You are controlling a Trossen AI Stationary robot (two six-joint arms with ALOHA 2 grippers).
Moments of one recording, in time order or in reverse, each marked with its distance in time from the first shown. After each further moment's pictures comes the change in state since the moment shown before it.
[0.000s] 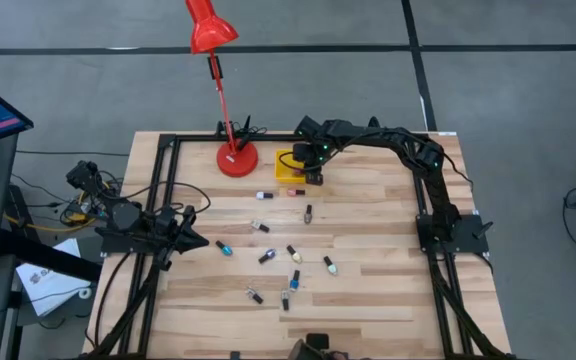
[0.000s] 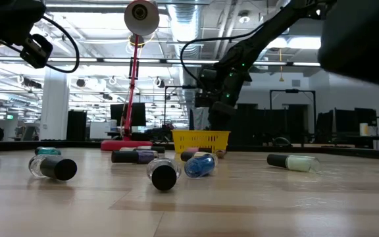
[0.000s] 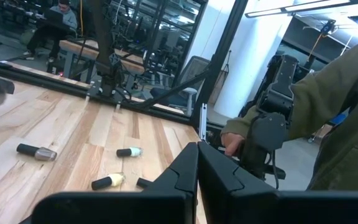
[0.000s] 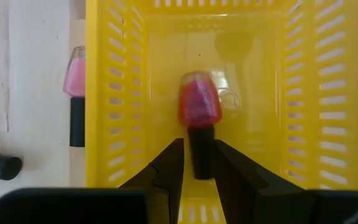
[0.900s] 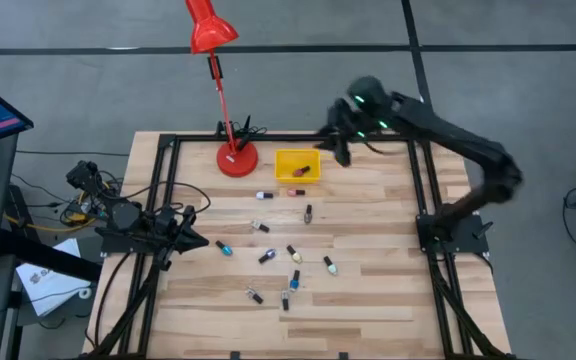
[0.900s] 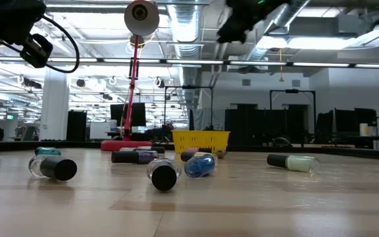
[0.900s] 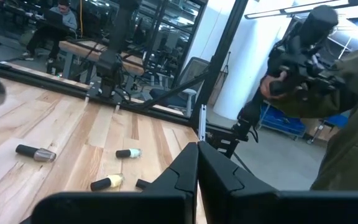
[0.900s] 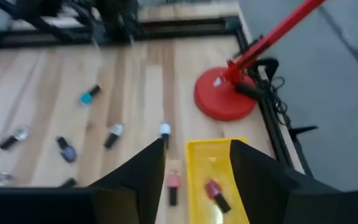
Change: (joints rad) left arm 0.000 0.000 0.000 0.006 0.000 0.000; right arm 0.025 -0.658 -0.078 -0.009 -0.157 0.231
